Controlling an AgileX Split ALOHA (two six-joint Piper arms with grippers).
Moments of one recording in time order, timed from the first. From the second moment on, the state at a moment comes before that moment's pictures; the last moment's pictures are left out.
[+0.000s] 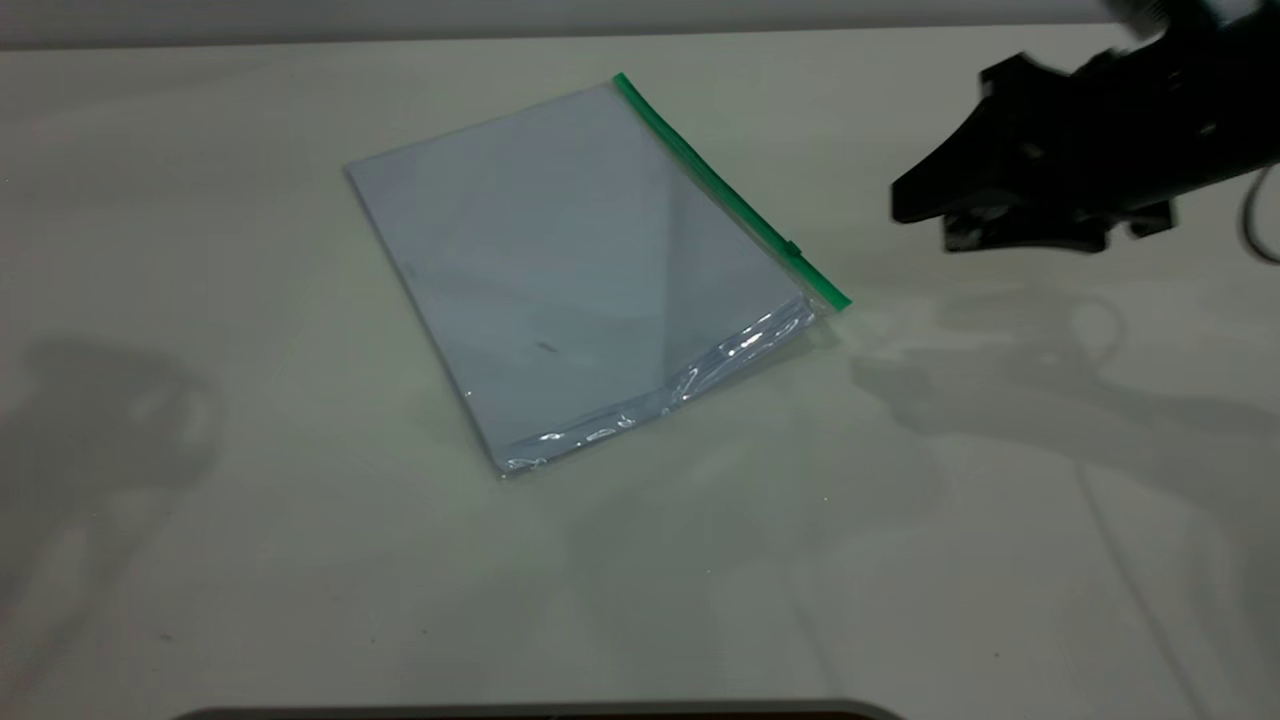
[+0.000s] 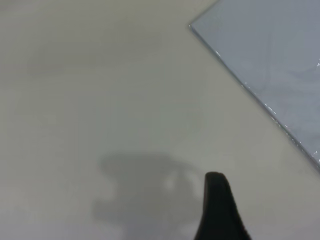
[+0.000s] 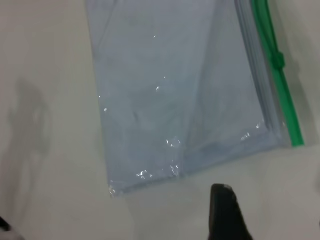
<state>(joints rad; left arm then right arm) 0.00 1.33 -0.91 -0.21 0.52 0.32 0.06 2.13 -0.84 1.75 0.68 -1.60</state>
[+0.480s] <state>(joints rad) 0.00 1.35 -0.91 -0.21 0.51 0.32 0.06 2.44 -1.09 1.76 0.77 -1.54</state>
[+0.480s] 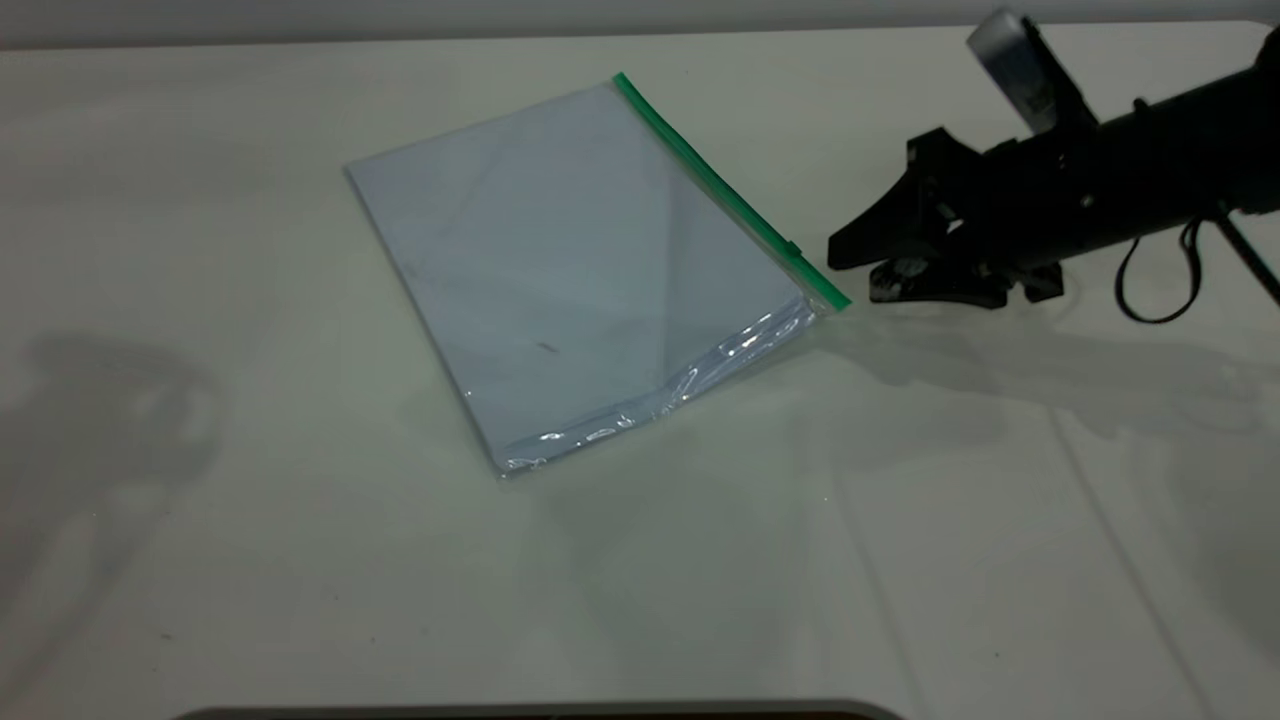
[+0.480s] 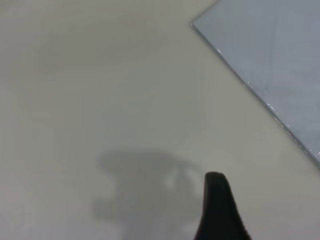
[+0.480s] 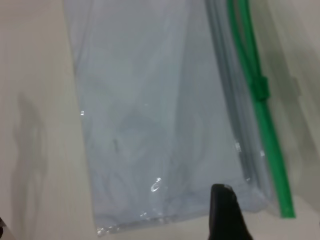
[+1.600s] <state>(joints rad) 0.00 1.35 -0.91 -0.21 0.51 0.33 0.20 2.51 -1.20 1.72 0.84 -1.53</state>
